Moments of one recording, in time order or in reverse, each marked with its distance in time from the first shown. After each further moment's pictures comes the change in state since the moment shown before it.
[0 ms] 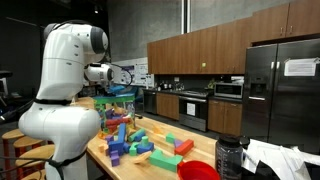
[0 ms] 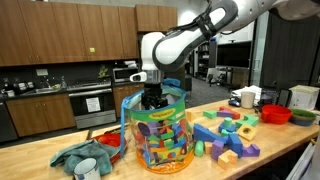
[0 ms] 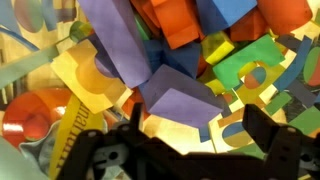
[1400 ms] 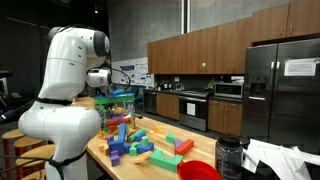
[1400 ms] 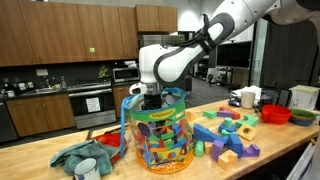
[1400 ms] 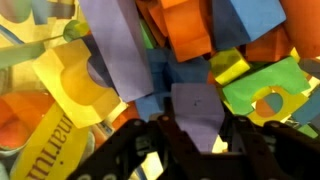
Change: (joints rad) arm 0.012 0.061 0.011 -0.022 -0.136 0.058 0.002
